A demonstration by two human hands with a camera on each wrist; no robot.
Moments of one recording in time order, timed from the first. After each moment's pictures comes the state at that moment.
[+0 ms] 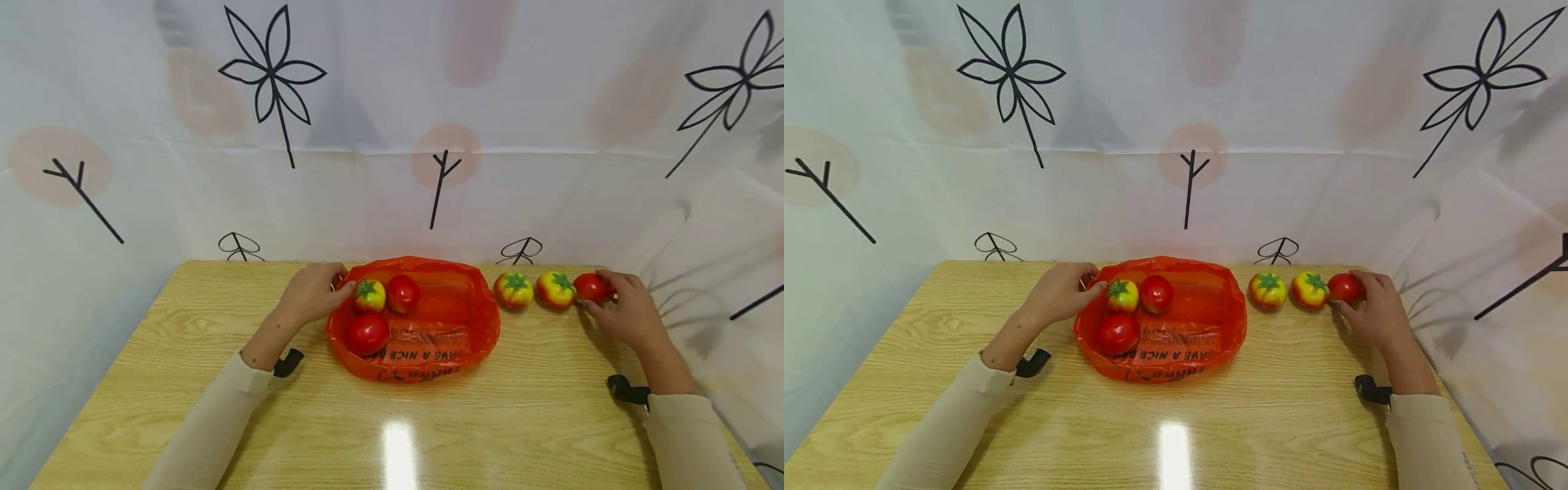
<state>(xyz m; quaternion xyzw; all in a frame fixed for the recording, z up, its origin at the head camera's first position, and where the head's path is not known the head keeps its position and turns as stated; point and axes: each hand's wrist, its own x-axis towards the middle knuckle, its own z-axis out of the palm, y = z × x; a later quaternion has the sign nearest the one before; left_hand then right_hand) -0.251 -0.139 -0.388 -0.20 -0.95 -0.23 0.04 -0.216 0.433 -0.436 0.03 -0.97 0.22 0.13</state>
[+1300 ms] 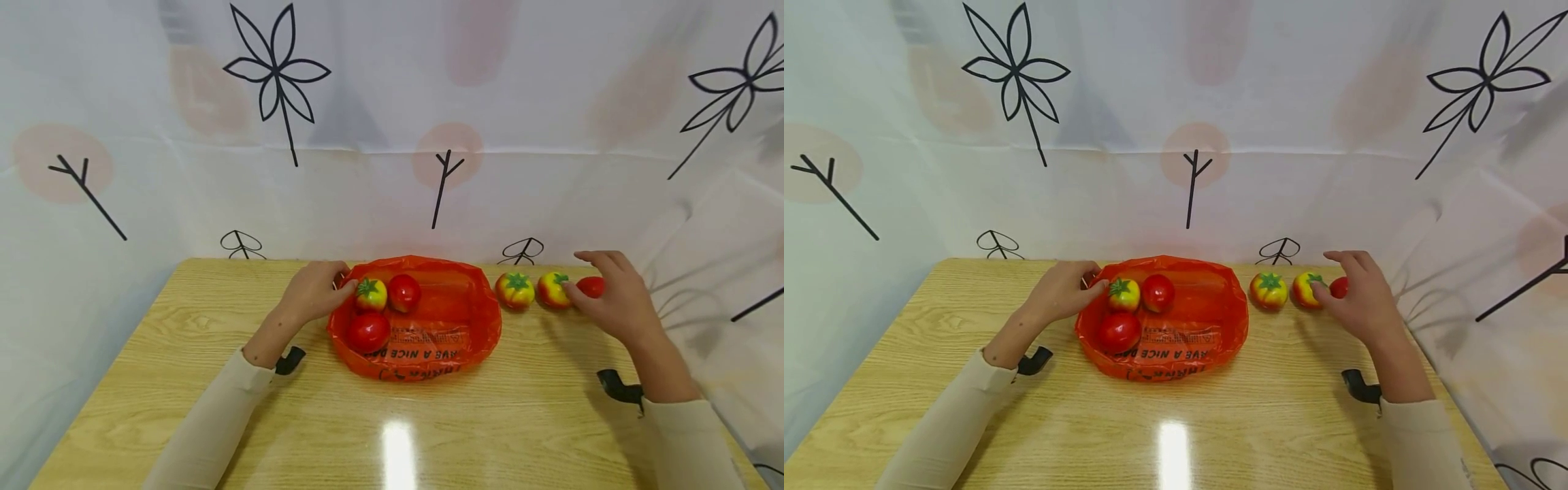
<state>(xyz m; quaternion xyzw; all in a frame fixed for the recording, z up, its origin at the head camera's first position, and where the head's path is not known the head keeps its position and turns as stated) -0.250 -0.140 -0.388 -0.20 -0.95 -0.23 0.04 -0.201 0.368 -0.378 0.10 -0.94 0.25 0.21</state>
